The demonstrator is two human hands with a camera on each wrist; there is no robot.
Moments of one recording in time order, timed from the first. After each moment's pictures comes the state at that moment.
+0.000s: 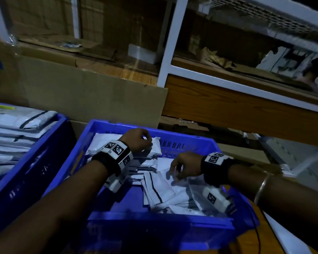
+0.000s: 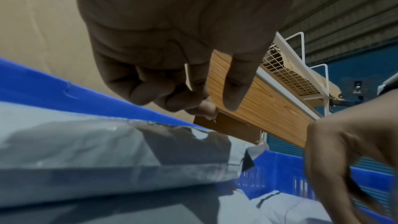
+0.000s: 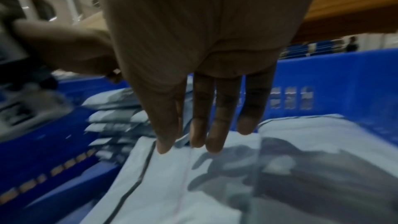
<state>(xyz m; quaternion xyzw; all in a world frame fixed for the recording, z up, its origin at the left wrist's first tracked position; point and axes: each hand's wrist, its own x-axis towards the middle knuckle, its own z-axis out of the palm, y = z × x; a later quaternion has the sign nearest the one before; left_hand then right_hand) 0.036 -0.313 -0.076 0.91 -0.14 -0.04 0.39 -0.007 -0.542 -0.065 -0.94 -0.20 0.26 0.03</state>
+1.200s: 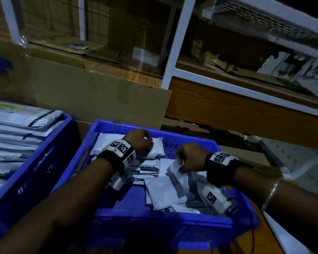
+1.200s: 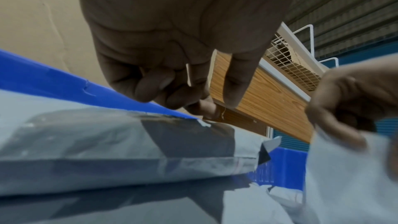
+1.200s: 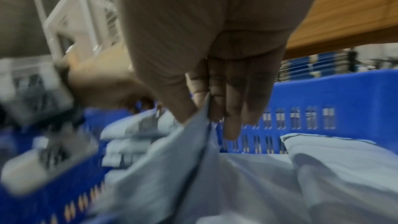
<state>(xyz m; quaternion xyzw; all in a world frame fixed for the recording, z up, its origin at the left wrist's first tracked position) 0.043 -0.309 -0.084 0.92 -0.13 -0.03 0.37 -0.021 -0.524 -0.036 -0.98 -0.15 0.13 -0.01</state>
